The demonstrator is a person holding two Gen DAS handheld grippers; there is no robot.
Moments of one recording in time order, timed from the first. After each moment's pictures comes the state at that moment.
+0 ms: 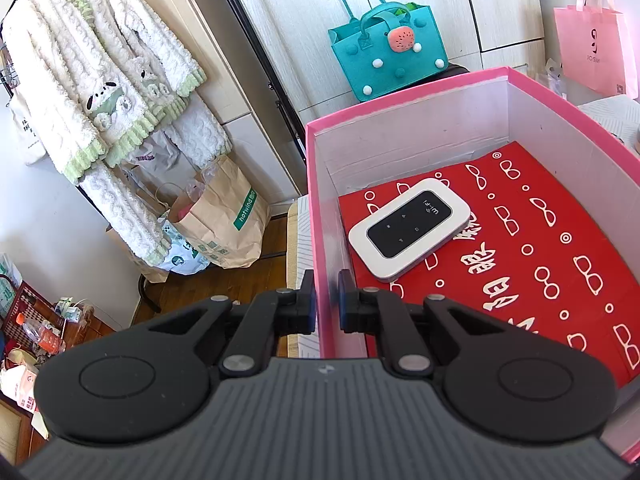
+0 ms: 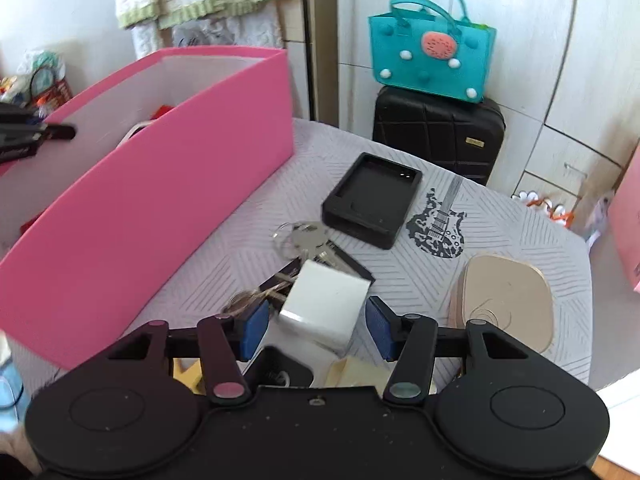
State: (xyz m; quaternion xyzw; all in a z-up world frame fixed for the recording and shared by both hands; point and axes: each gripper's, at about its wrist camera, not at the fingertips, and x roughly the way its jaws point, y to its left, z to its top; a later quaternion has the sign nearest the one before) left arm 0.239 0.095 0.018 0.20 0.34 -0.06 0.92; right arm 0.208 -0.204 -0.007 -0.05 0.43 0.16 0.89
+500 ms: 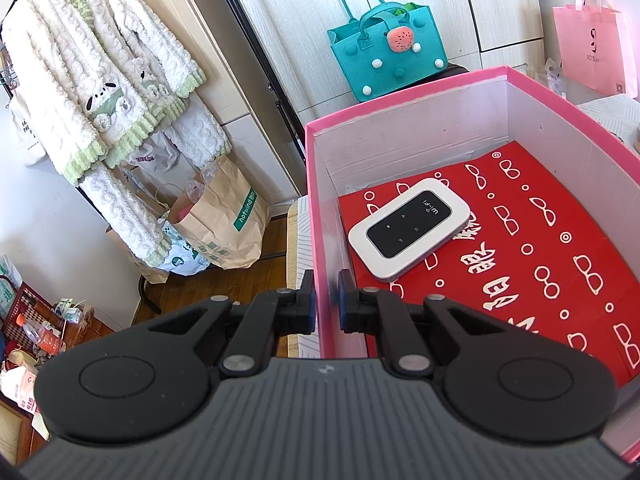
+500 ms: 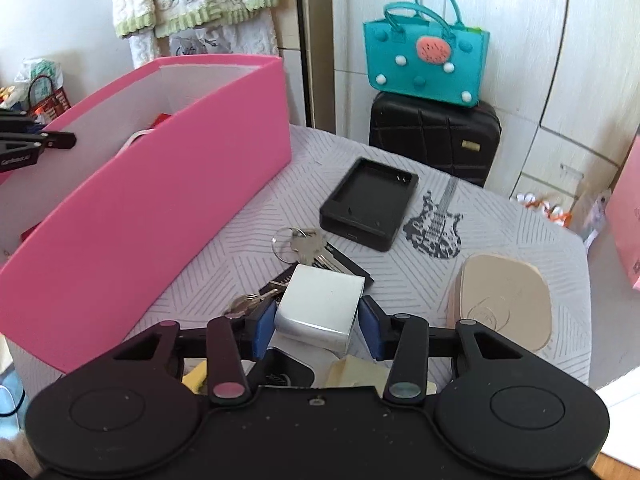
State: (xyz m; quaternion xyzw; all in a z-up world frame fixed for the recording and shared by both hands) left arm 0.239 0.095 0.018 0.21 0.34 -0.06 0.92; right arm 0.200 -0.202 -0.003 -0.05 0.42 0.16 0.89
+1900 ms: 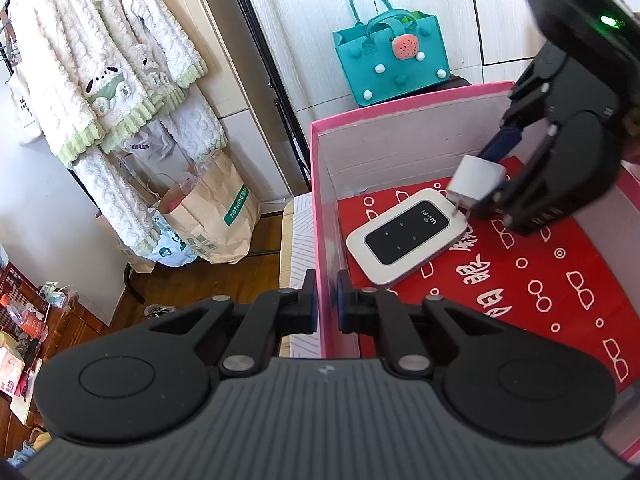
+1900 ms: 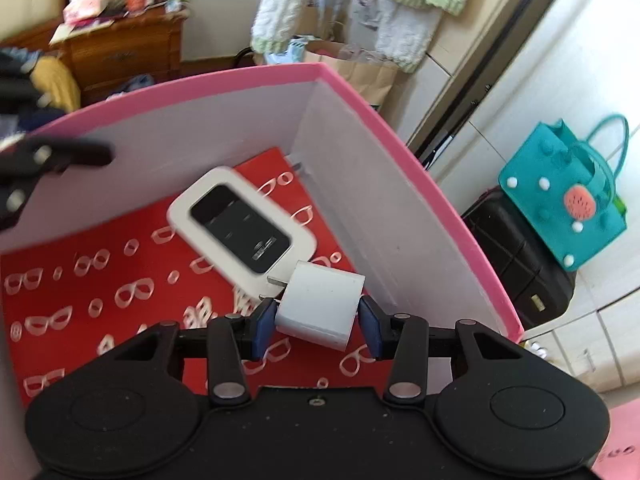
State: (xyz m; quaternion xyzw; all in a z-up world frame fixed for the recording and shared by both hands) left arm 0.240 0.104 0.019 0.17 0.34 -0.06 0.92; right arm 0.325 -0.017 0.031 -0.29 0.43 0.27 0.81
